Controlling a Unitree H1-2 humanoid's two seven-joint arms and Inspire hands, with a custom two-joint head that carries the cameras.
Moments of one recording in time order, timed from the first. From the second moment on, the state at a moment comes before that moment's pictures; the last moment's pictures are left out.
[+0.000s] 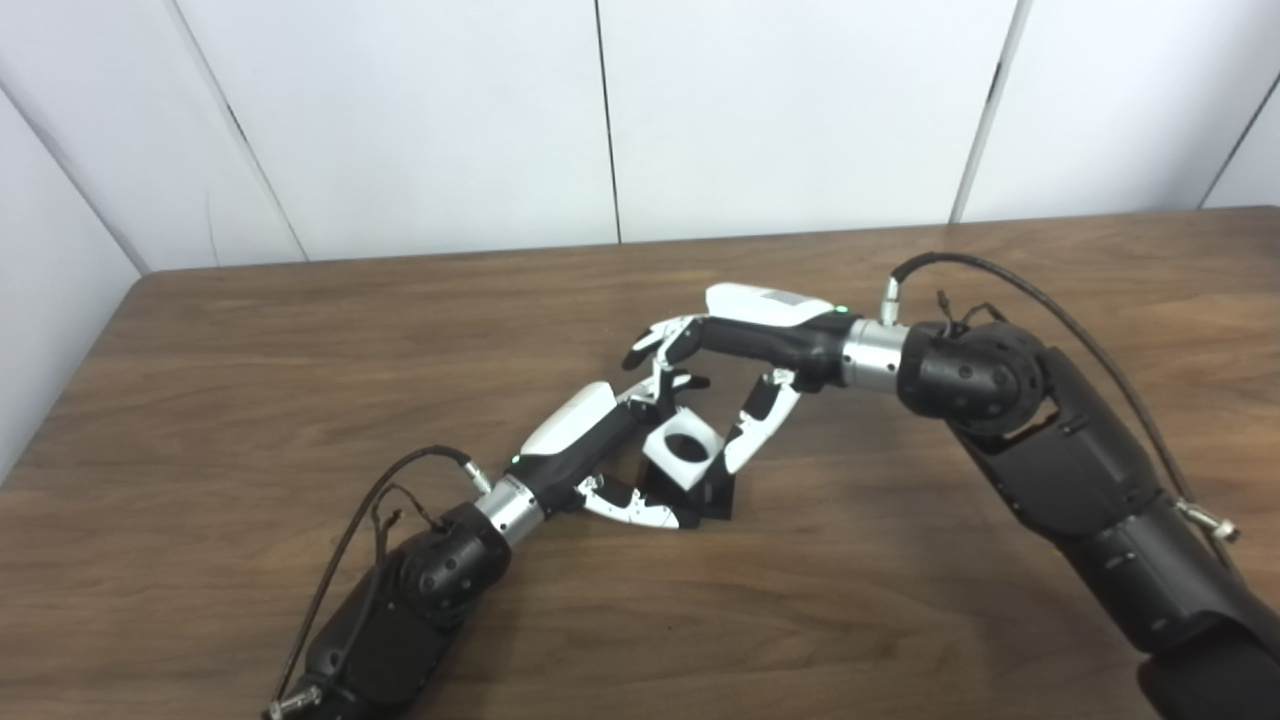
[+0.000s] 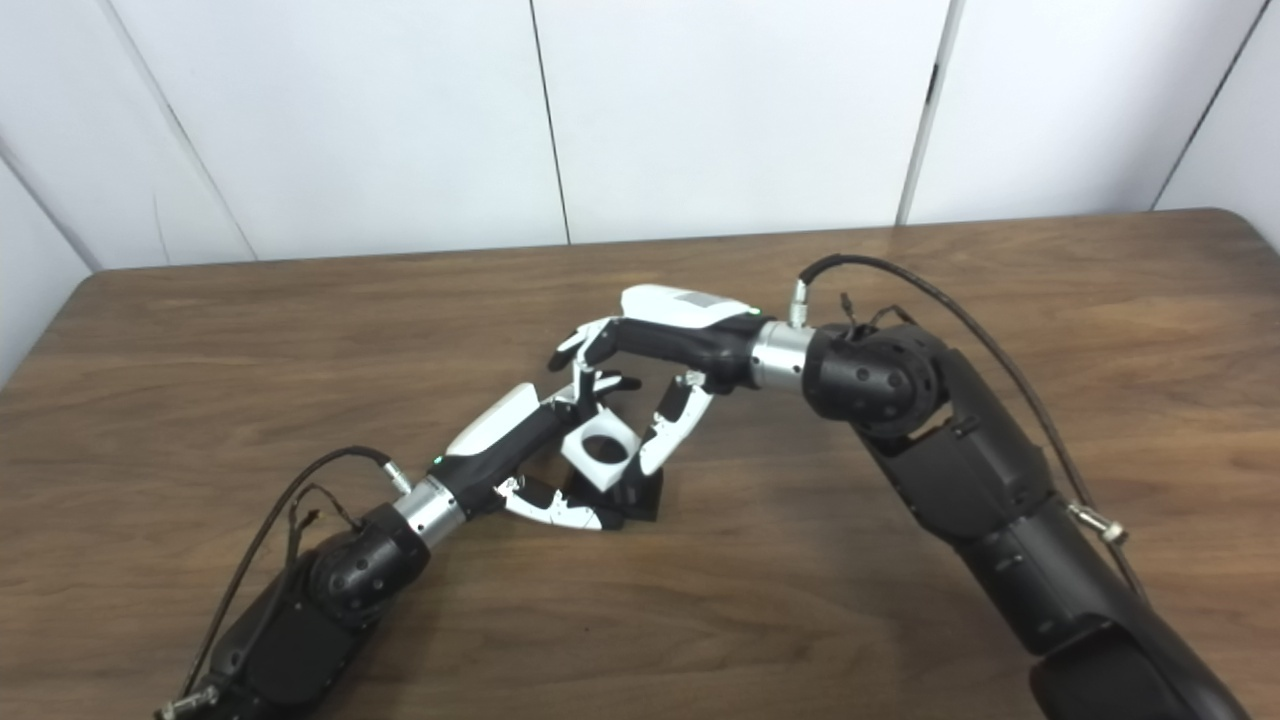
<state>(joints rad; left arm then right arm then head) -0.41 0.26 -0.47 0.41 0.35 -0.41 -0.13 -0.65 -0.36 0.40 0.07 -0.36 -0.12 0.68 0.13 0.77</state>
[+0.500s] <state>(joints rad) -0.40 0.26 -0.47 0.41 0.36 -0.41 -0.12 -0.67 -0.38 0.40 0.08 -0.38 -0.12 0.69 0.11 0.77</state>
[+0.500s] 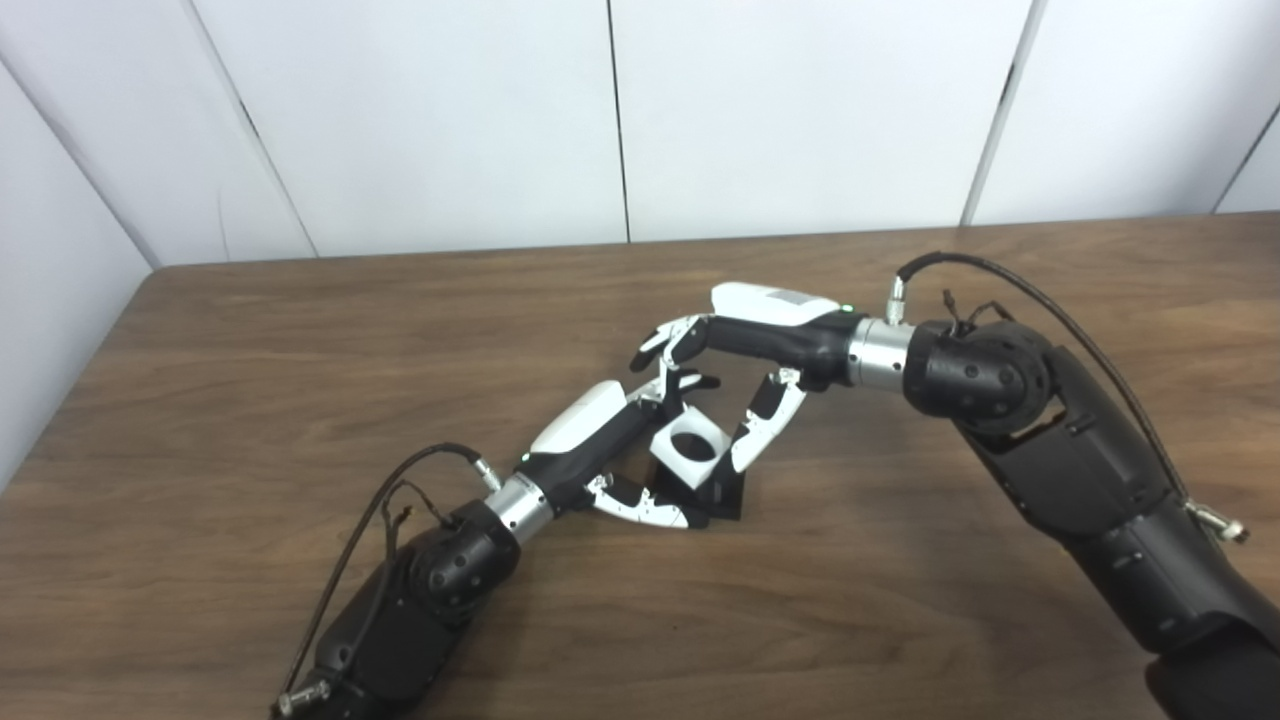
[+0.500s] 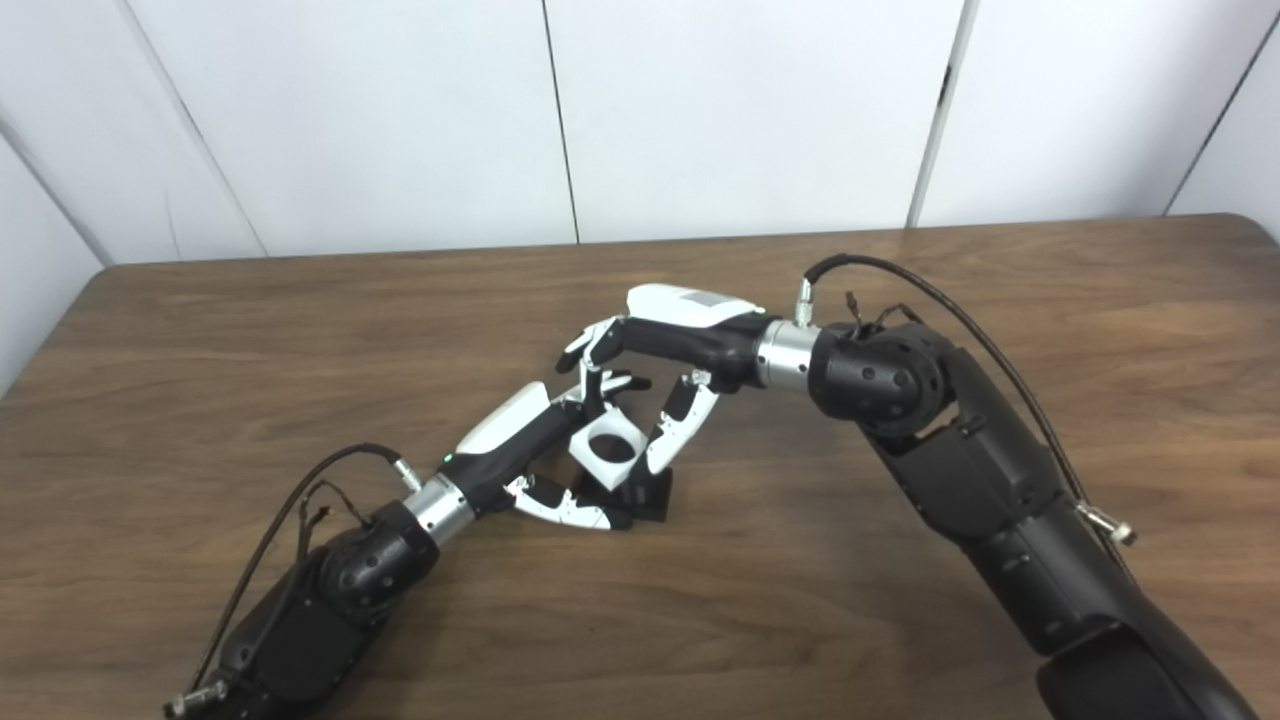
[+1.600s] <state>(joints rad) -0.40 0.27 -0.47 0.39 0.36 -0.39 -0.12 -0.70 -0.43 0.40 0.07 -0.38 -0.12 0.72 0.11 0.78</state>
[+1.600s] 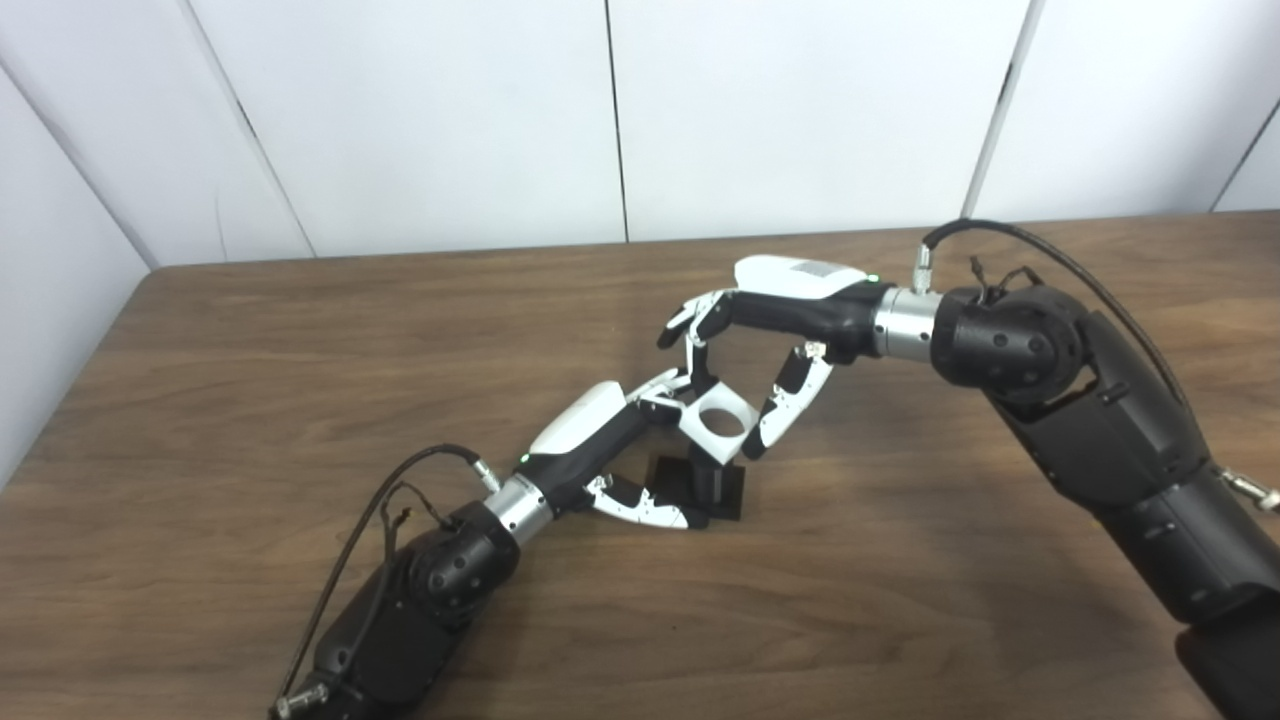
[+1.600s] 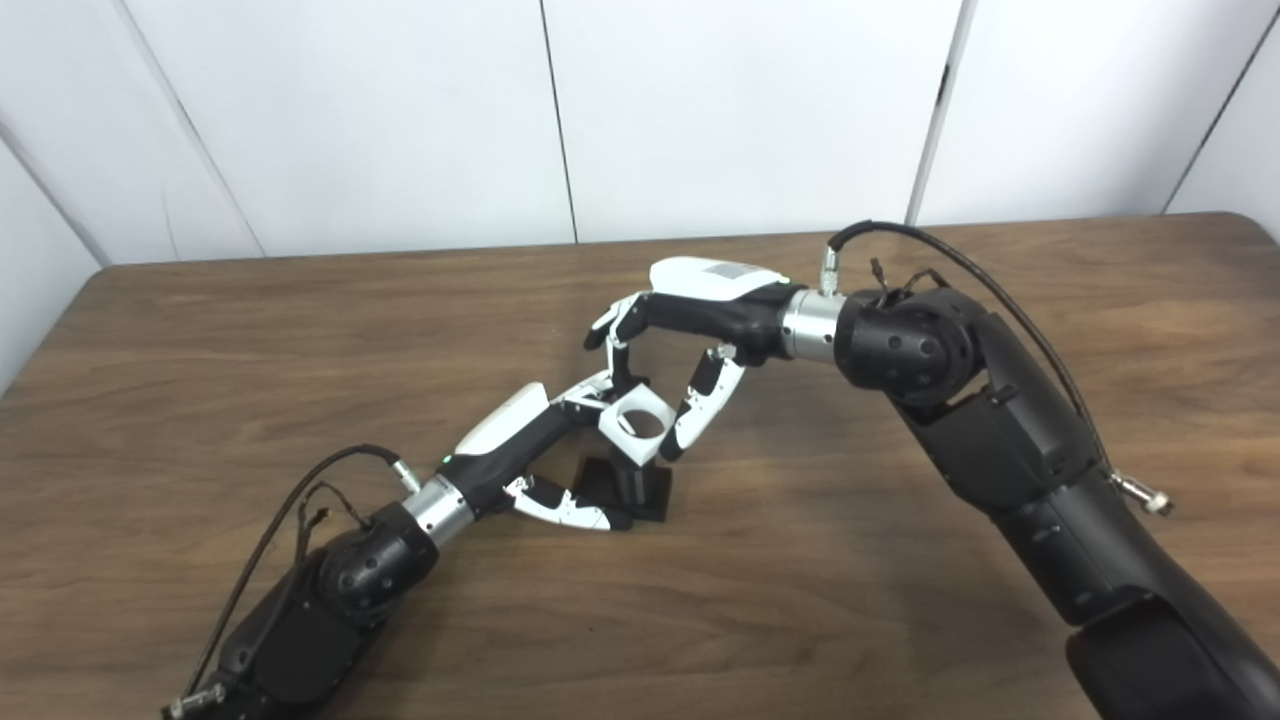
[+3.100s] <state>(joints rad) -0.40 0.26 -0.48 0.38 0.36 -0.37 -0.12 -0.66 -0.40 0.43 0.15 -0.39 -0.14 0.71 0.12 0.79</state>
